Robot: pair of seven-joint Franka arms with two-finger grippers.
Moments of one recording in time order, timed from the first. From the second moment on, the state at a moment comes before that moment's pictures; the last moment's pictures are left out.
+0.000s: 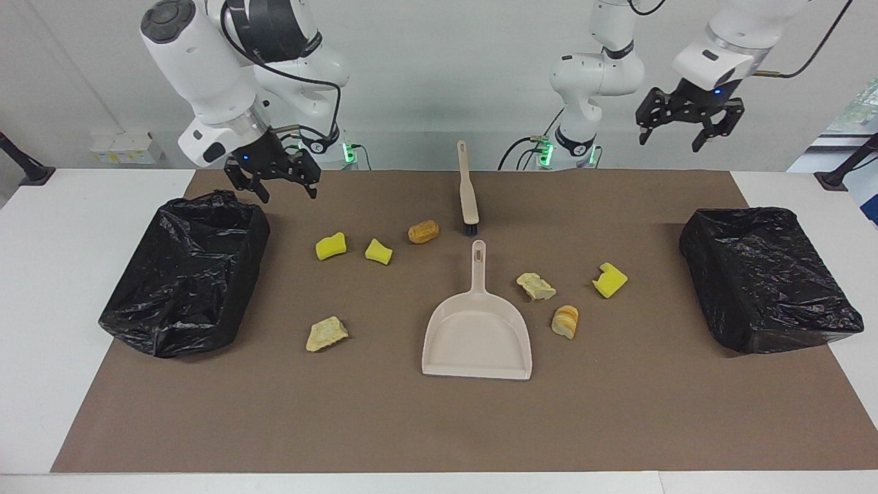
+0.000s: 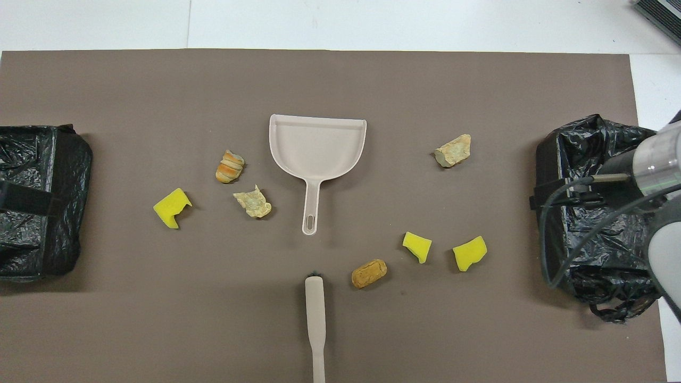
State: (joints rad) left arm -0.13 -0.24 -0.08 -1.75 -0.02 1.42 0.07; right arm 0.13 0.00 0.01 -1.75 0.16 1.75 0.14
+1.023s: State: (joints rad) left arm -0.56 -0.50 -0.13 -2.36 -0.20 1.70 -0.43; right arm 0.49 0.40 0.01 -1.53 0.11 1.98 0.61
